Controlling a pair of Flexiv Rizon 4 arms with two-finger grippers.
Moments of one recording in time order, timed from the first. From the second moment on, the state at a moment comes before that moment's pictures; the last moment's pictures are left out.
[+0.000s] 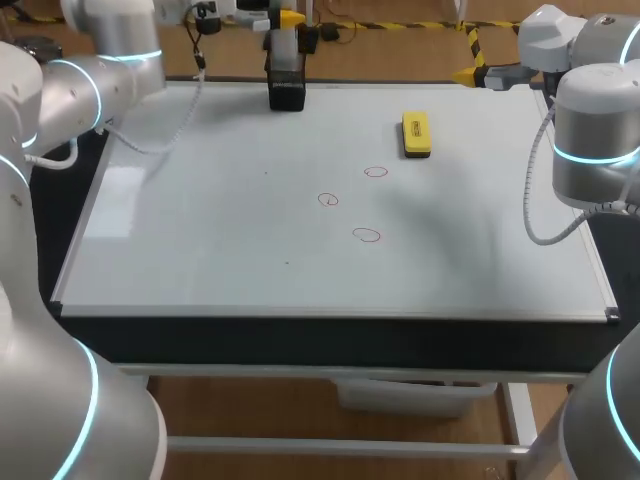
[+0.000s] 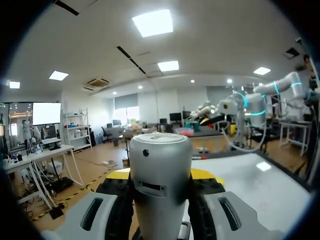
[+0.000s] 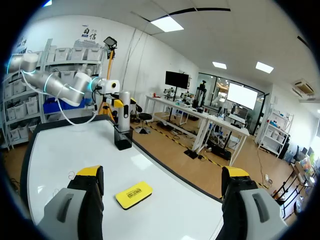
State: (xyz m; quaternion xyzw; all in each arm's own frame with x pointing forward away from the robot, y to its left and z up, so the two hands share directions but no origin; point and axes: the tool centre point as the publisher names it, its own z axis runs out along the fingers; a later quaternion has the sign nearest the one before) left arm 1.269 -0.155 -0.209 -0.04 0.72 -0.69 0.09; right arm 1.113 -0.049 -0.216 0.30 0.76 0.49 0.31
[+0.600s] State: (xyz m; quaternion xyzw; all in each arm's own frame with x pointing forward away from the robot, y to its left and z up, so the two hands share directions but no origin) left arm 1.257 -0.147 -0.159 -0.02 0.72 -0.69 0.07; right arm 1.113 -0.049 -0.216 0.30 0.76 0.49 0.31
